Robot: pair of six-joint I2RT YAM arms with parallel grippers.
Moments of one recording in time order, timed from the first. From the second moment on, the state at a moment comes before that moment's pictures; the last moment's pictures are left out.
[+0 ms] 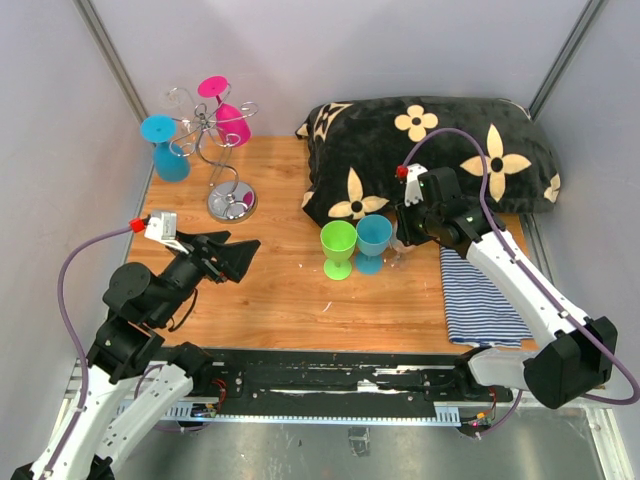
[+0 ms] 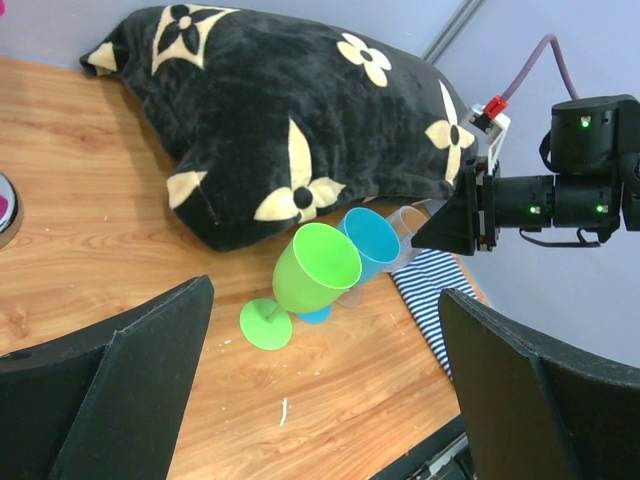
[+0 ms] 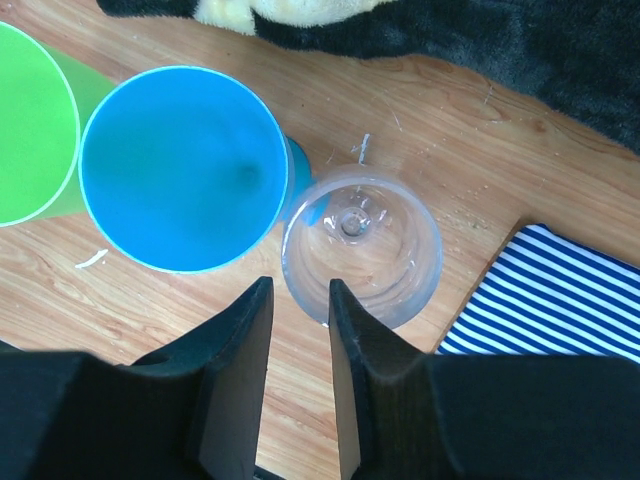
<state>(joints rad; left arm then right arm) -0.49 0.40 0.79 -0.34 0.01 -0.52 0.43 1.26 1.16 -0.71 -0.05 0.03</state>
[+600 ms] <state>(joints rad) -0.49 0.42 0.80 -0.36 -0.01 -0.49 0.43 1.27 1.16 -0.73 -0.03 0.02</state>
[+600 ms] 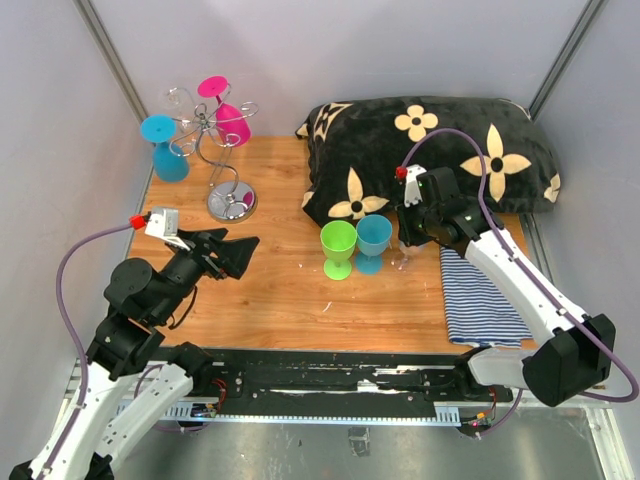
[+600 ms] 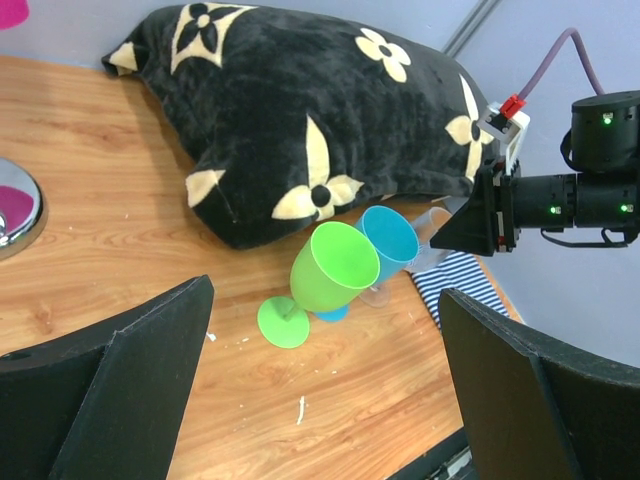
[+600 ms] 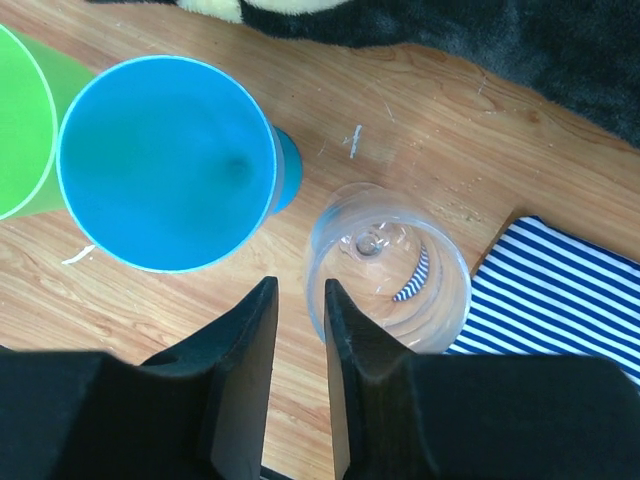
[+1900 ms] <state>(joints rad) -0.45 1.13 1.73 -0.62 -0.05 -0.28 0.43 0.88 1.04 -0.50 -0.08 0.16</state>
